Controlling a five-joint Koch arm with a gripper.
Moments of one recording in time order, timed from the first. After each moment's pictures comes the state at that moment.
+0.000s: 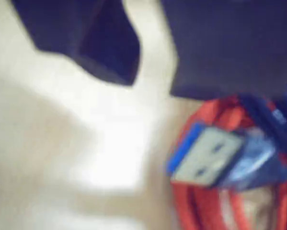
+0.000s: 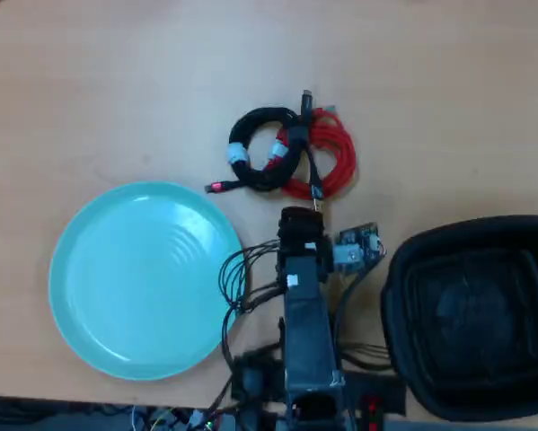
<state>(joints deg) 79.0 127.8 139.0 43.7 12.7</state>
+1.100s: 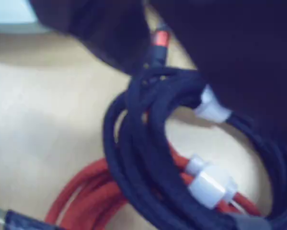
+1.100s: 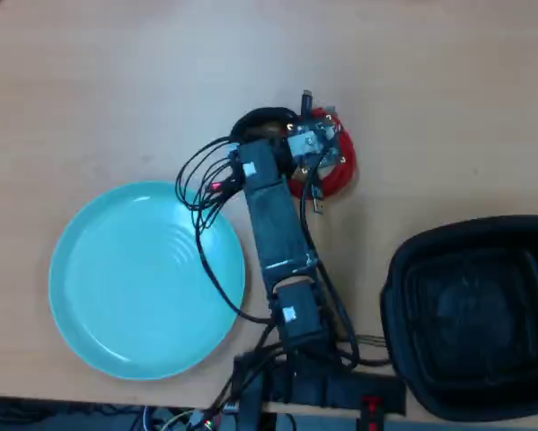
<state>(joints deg) 68.7 86.7 83.4 77.7 30.0</state>
